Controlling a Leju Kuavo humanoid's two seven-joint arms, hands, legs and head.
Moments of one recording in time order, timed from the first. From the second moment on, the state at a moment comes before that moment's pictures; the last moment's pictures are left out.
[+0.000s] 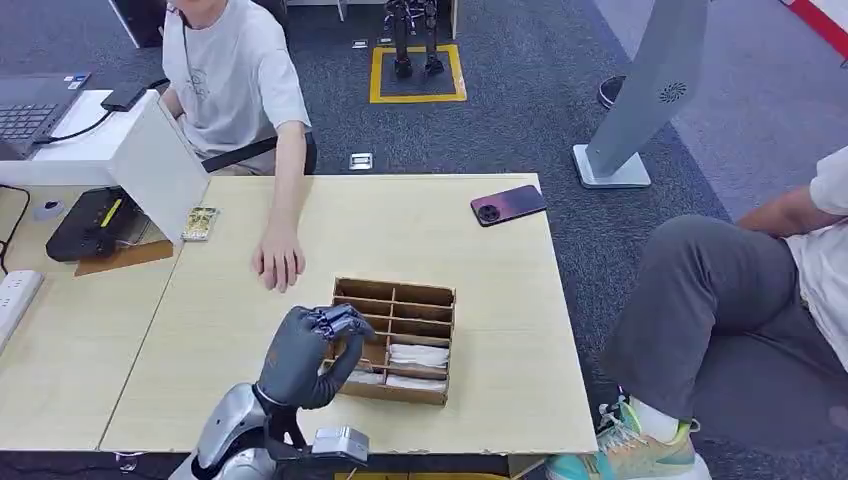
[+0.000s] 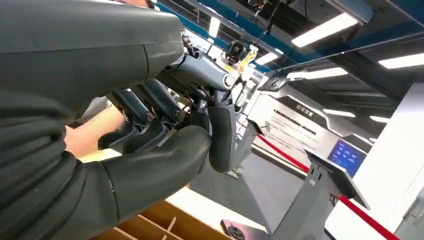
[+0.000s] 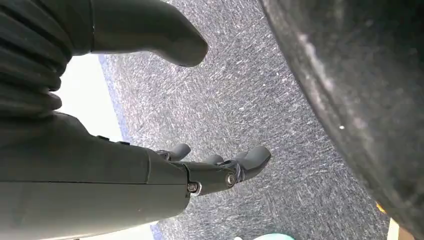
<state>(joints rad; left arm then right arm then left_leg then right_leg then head) -0.15 0.18 -0.72 -1.64 -0.83 0.44 -0.33 0.01 0.08 -0.29 -0.19 1.50 -0.13 0.03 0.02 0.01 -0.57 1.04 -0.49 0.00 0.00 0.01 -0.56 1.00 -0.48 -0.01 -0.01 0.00</state>
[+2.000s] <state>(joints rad) -0.19 0.10 -0.76 -1.49 -1.27 0.50 -0.07 0.01 0.08 -0.29 -0.19 1.49 -0.13 0.04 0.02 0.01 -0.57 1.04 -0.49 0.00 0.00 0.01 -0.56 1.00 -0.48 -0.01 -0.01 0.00</state>
